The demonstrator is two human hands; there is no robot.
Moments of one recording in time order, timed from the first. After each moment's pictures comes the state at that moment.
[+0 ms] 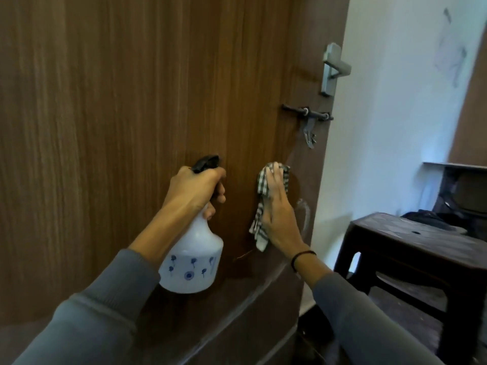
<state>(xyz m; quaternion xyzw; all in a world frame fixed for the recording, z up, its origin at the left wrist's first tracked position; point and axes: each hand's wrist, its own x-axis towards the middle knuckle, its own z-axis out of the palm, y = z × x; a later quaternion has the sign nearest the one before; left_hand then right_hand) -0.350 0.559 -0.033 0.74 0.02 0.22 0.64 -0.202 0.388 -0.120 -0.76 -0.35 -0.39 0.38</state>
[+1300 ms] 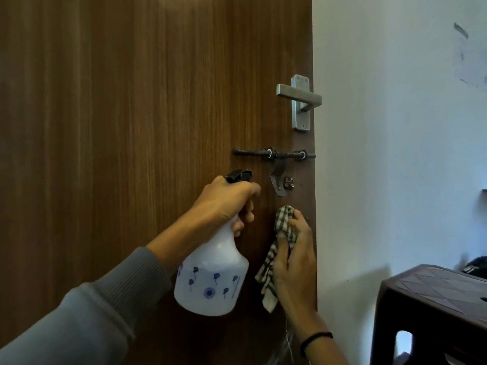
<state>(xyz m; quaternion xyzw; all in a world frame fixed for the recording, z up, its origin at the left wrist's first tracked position) -0.241 0.438 0.043 0.82 -0.04 0.21 0.53 -0.131 0.329 -0.107 -0.62 -0.27 -0.46 0.58</state>
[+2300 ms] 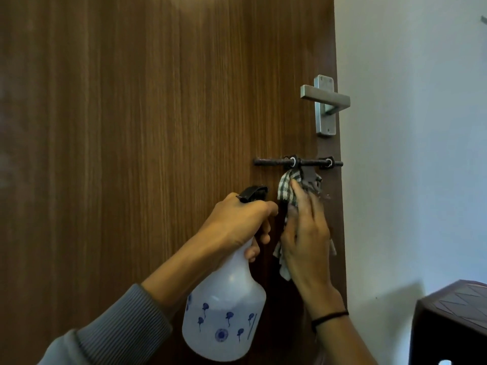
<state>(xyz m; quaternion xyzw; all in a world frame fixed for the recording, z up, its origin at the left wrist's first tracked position) -0.241 0.456 0.040 0.83 -0.06 0.18 0.53 -0.118 0.354 -0.035 -0.63 -0.30 -0.54 0.47</state>
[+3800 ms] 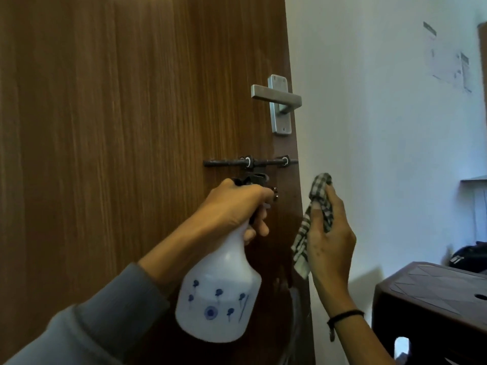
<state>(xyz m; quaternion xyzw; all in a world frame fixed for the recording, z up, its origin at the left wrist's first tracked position) -0.214 0.403 0.063 0.84 -0.07 0.14 0.52 -0.097 0.268 -0.045 -0.59 -0.15 -0.52 0.61</state>
